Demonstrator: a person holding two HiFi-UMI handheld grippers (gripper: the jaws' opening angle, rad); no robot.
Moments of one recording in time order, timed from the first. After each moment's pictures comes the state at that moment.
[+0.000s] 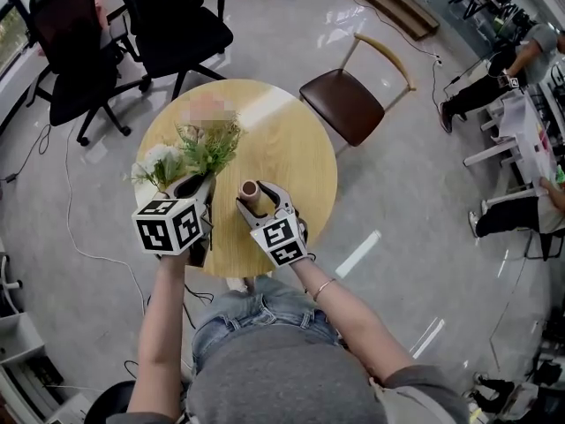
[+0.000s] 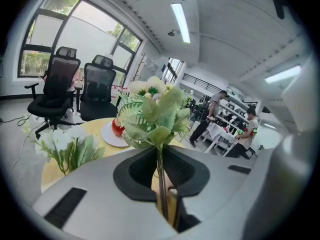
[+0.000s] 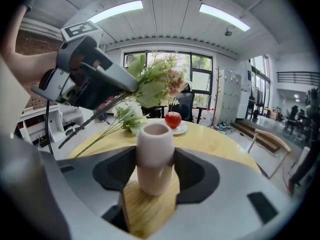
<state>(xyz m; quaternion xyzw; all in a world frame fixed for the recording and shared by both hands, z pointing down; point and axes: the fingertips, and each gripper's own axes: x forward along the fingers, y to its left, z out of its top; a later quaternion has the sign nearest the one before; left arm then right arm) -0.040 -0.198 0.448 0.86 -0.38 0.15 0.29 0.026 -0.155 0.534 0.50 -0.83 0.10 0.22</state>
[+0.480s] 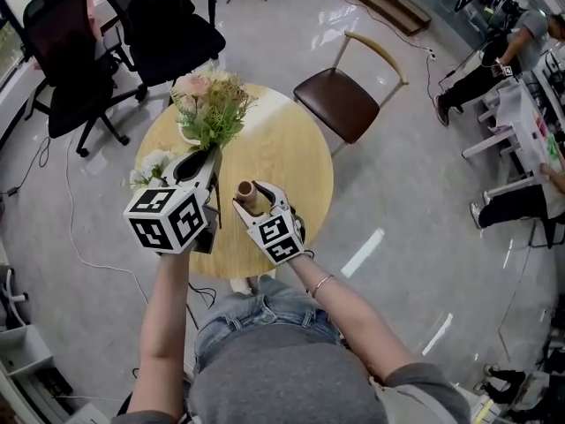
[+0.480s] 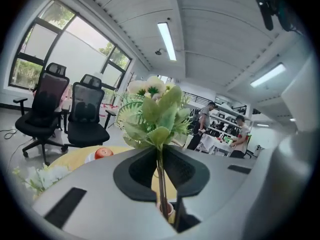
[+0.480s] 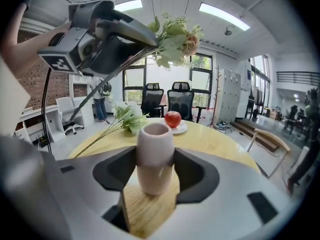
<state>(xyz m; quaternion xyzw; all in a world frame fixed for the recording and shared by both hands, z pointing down) -0.005 -0.210 0.360 0.90 -0.37 0.06 0.22 0.026 -0.155 0.531 0.50 -0.83 0.09 0.23</state>
